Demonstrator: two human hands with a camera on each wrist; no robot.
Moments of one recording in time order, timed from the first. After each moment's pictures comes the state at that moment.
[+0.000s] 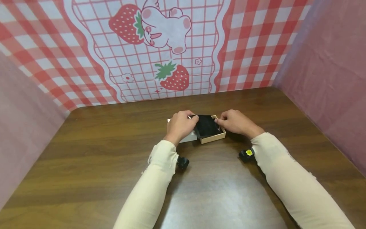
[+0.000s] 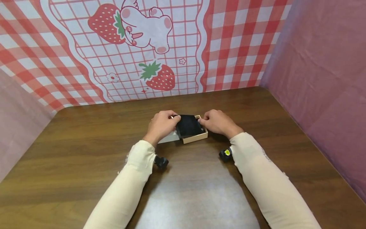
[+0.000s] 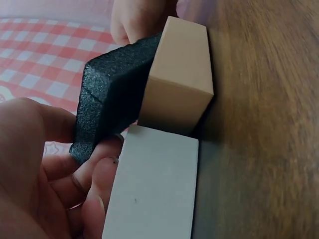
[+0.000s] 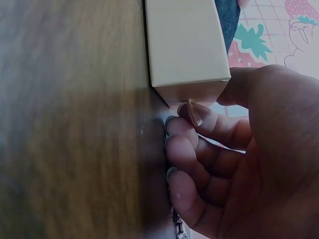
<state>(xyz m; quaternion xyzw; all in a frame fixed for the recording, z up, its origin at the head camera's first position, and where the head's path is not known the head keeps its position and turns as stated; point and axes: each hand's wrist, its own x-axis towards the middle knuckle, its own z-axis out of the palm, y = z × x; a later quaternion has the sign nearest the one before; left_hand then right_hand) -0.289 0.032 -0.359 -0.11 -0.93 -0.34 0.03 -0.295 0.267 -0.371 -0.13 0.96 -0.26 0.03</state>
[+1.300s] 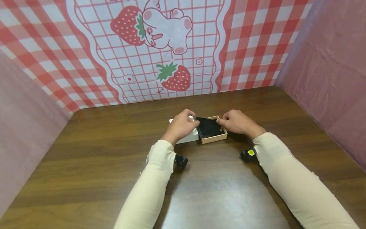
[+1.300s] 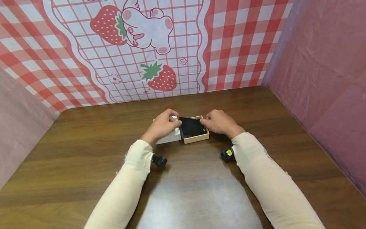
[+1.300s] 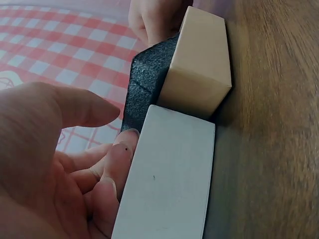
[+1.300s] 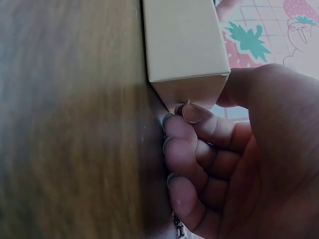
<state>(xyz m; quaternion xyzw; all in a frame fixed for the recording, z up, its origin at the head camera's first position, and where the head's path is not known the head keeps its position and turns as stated) -0.290 0.020 -0.357 -0.15 -0.91 -0.39 -0.06 -0.294 0.267 -0.371 -0.12 0.96 -0.26 0.05</state>
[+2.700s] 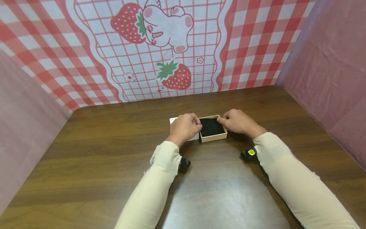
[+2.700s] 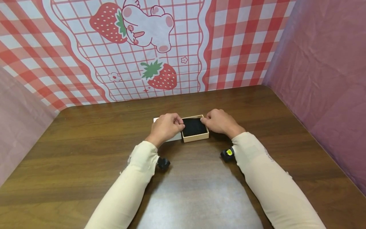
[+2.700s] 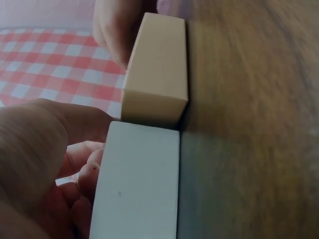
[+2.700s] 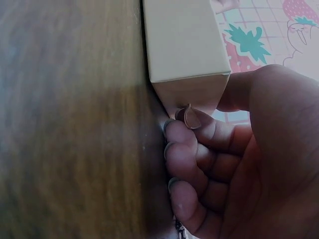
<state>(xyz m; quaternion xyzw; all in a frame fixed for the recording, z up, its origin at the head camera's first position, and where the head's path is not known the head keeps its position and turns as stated) -0.286 0.032 -0.366 -0.17 -0.96 -0.24 0.03 -0.294 0.265 -0.371 -0.12 0.96 -0.25 0.04</state>
